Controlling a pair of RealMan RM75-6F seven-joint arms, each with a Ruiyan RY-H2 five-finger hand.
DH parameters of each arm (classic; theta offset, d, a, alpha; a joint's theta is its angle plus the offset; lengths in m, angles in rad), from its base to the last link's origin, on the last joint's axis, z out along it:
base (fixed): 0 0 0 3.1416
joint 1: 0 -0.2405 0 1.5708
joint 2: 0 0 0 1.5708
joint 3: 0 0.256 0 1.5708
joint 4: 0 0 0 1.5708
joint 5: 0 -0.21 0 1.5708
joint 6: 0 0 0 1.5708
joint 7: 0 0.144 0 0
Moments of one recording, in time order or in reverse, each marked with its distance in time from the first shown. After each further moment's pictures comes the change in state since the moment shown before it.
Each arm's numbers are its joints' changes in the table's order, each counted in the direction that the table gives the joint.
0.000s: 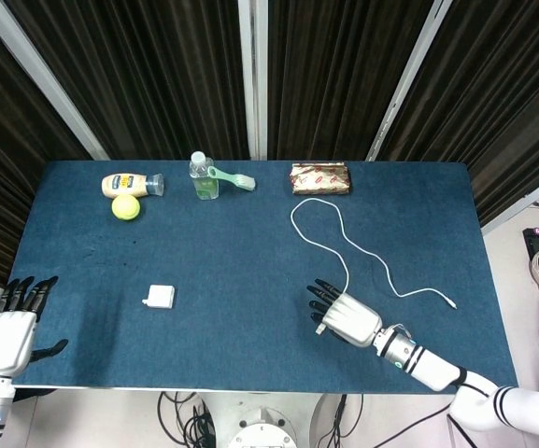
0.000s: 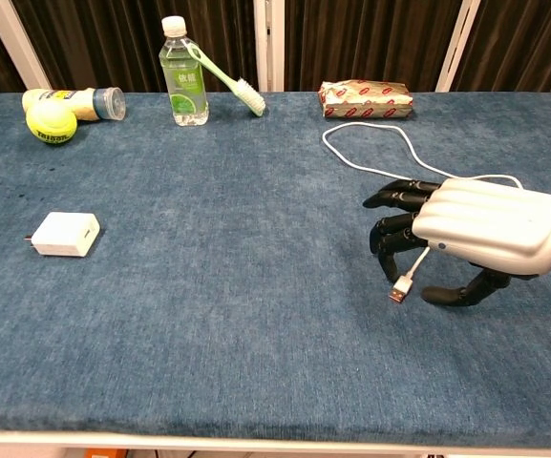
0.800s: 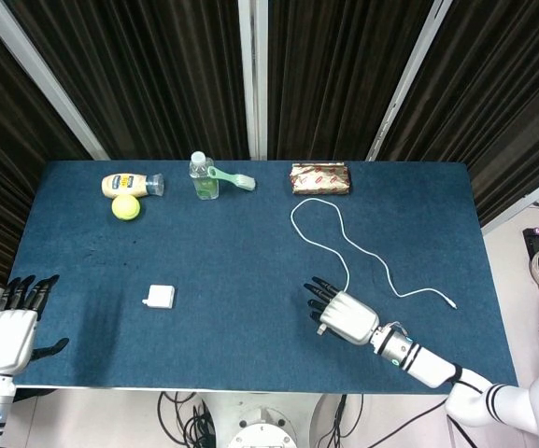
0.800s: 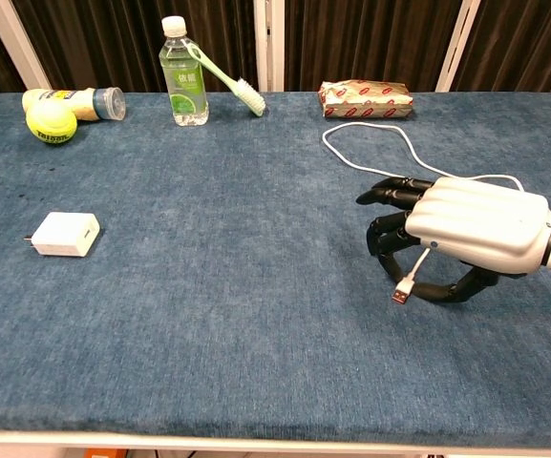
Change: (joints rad) left arm 0.005 0.002 -0.004 0.005 0.006 -0.011 -0.002; right arm -0.002 -0.051 0.000 -0.081 0.014 0.029 0.033
